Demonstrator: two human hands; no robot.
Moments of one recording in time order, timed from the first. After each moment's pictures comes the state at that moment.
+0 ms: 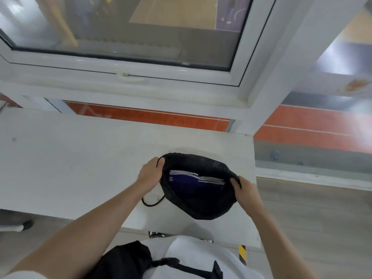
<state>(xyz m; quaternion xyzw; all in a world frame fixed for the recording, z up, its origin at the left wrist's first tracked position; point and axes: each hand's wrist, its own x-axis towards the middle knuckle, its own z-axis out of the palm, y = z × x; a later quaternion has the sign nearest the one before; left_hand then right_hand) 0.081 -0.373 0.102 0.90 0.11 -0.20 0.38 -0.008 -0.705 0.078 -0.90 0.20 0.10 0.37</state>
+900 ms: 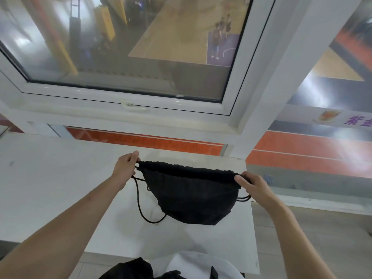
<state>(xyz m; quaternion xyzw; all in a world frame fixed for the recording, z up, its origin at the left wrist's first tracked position) 0.148 -0.307 0.165 0.84 0.16 -0.07 0.52 0.039 -0.737 0.191 -0.87 0.12 0.10 0.46</state>
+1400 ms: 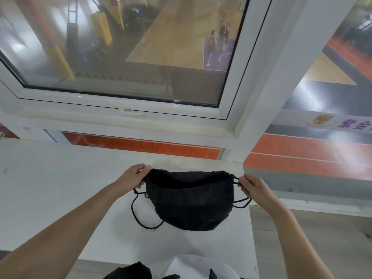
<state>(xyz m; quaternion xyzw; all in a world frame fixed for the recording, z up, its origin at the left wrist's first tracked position) 0.140 -0.313 0.163 0.85 0.01 -0.22 0.47 0.043 -0.745 0.188 -0.85 0.14 0.09 0.50</state>
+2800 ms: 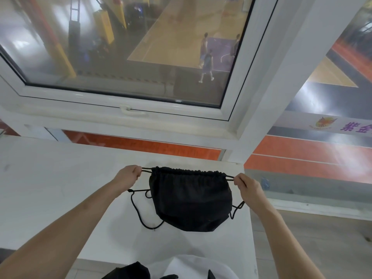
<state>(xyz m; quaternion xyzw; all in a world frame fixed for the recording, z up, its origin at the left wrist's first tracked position) 0.148 -0.299 0.157 0.89 0.09 -0.21 0.40 0.052 -0.727 0.170 -0.89 0.13 0.03 0.43</state>
